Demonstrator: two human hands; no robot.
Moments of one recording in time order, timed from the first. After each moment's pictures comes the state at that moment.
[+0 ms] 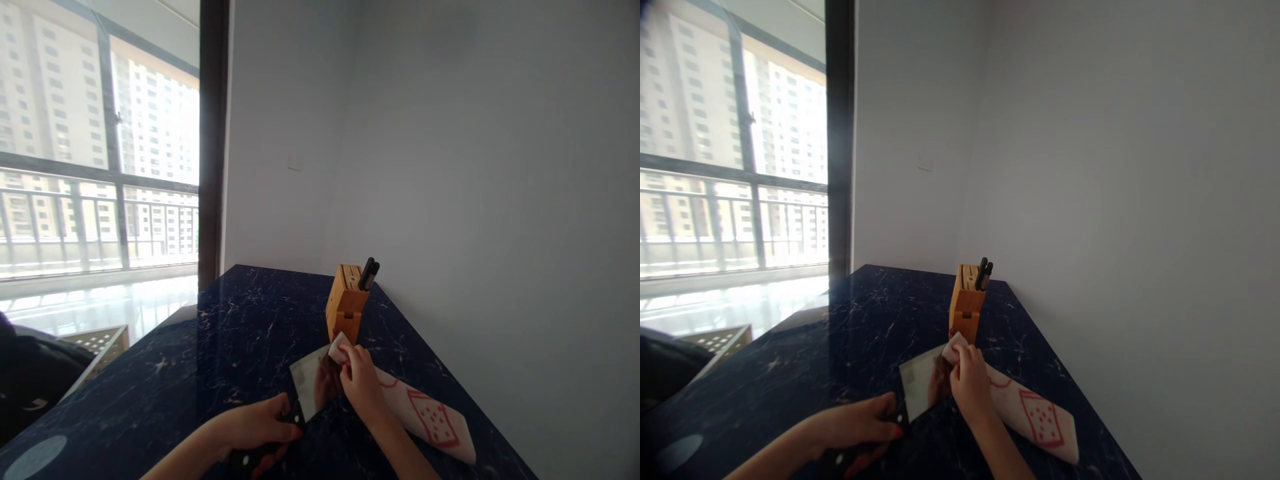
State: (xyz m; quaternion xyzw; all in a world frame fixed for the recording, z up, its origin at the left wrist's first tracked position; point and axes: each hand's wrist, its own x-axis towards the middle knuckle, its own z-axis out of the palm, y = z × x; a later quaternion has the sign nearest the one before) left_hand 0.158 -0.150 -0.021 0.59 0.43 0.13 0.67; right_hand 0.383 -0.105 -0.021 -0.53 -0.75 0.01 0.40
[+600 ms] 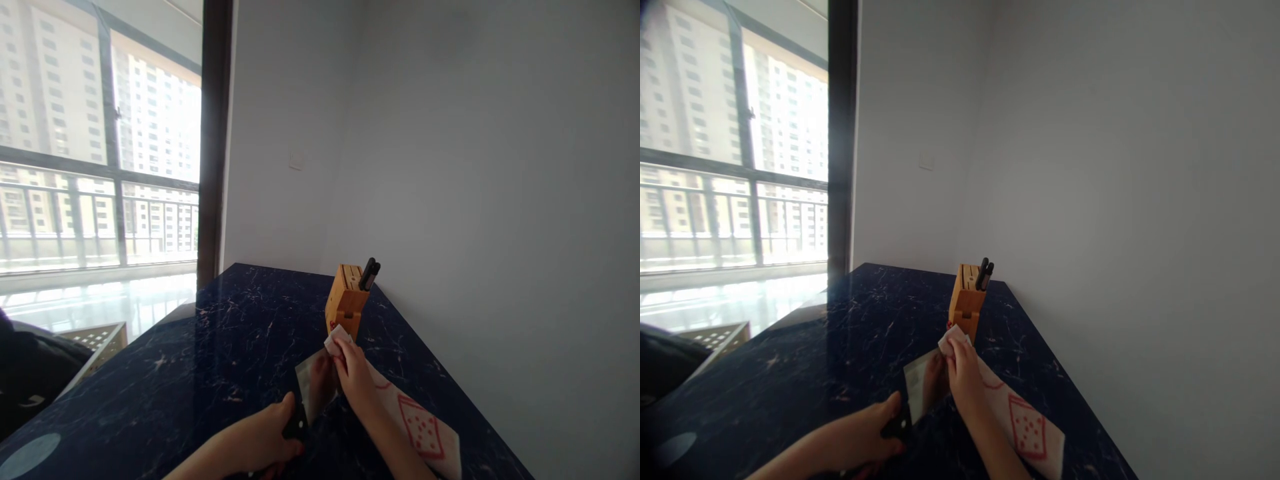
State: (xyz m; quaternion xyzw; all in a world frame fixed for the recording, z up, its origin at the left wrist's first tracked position) left_hand 0.170 -0.166 -0.016 0.71 0.50 0.09 0.49; right_hand 0.376 -0.095 -0.024 -0.46 -0.76 0.05 0.45
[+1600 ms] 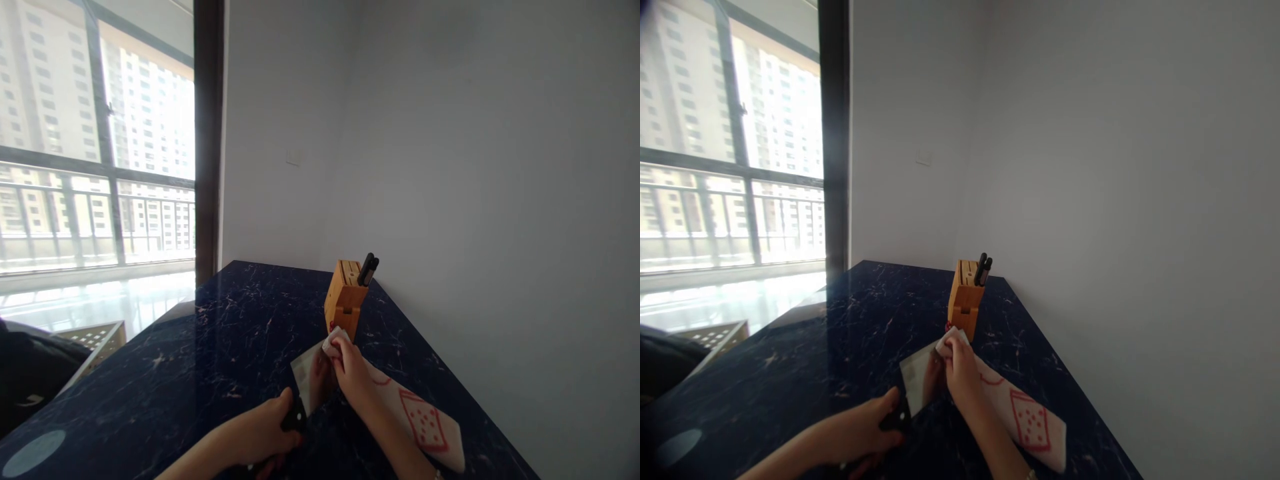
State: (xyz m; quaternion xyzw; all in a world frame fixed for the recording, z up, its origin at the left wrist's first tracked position) left_hand 0.168 -0.163 -0.018 0.71 0.51 0.08 0.48; right_hand 0.369 -0.106 -0.019 -0.48 -0.77 0.08 0.42
